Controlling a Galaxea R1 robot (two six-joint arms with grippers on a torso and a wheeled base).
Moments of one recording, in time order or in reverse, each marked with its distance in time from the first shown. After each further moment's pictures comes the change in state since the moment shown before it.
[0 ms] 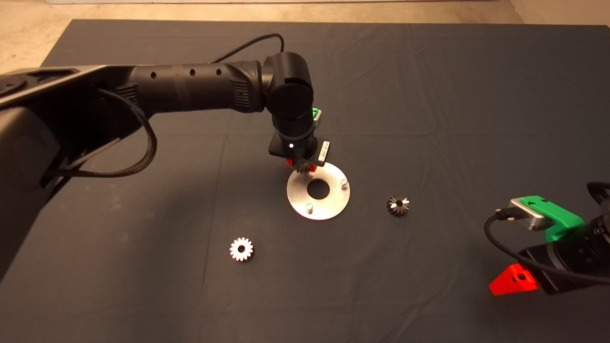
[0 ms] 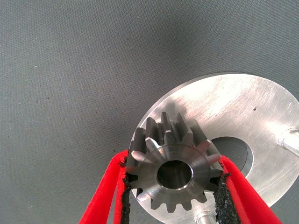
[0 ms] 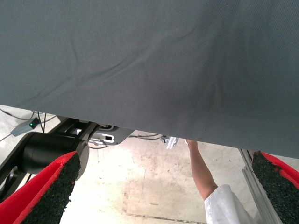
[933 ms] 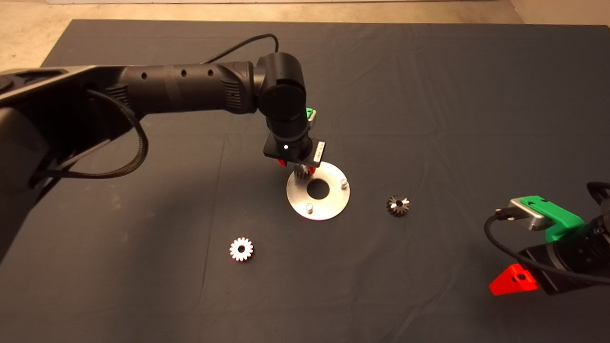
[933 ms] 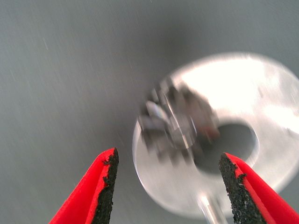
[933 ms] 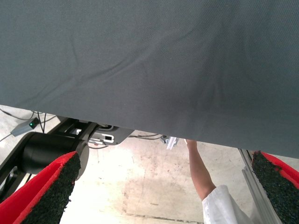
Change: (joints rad) left arm -0.003 -0.047 0.088 0.000 -0.001 -0.058; right arm 0.000 0.000 0.000 0.000 0.000 0.000
